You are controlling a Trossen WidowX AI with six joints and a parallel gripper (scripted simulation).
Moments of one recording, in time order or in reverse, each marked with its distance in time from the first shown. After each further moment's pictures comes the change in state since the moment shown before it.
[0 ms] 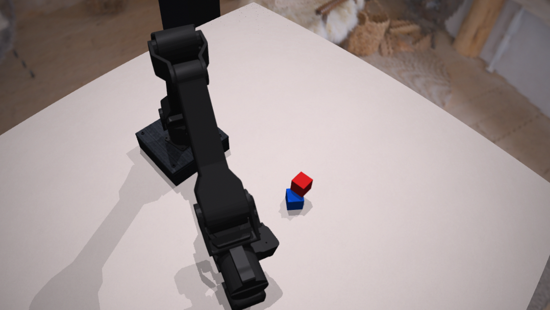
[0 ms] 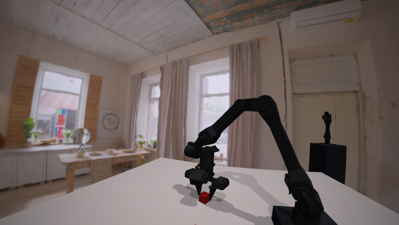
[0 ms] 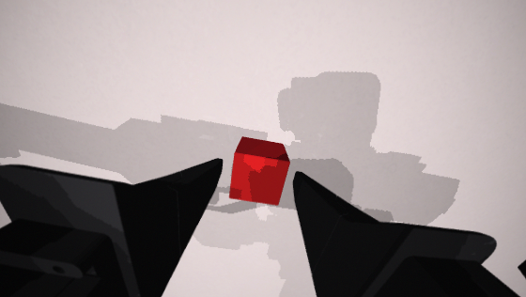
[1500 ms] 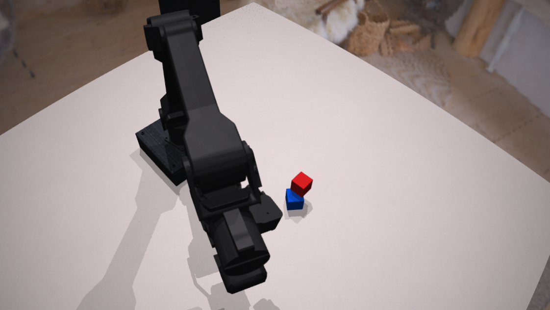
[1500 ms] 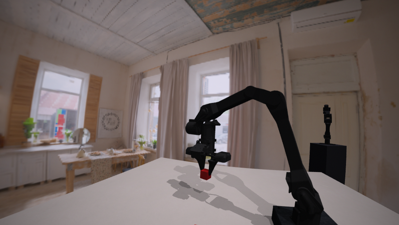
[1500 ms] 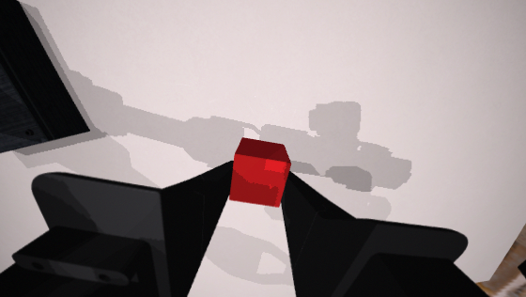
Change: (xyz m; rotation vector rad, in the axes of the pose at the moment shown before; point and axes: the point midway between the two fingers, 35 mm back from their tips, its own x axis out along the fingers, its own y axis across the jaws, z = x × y) arm -0.102 -0.001 0.000 0.004 0.000 0.000
